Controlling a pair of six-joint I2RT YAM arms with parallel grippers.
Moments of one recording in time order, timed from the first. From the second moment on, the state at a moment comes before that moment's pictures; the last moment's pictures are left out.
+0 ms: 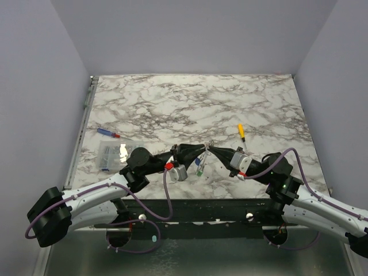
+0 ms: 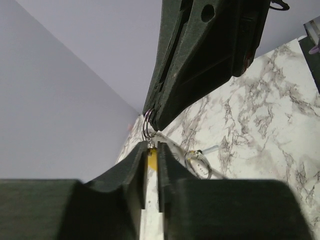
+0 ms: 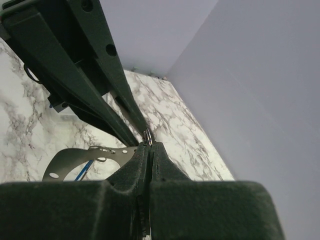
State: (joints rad) left arm -0.92 1.00 0.45 0.80 0.47 0.61; right arm 0.98 0.64 0.47 0.35 -0.18 -0.58
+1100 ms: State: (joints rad) left arm -0.92 0.98 0.45 0.72 0.54 0.62; right arm 0.98 0.66 0.47 0.27 -0.24 -0.62
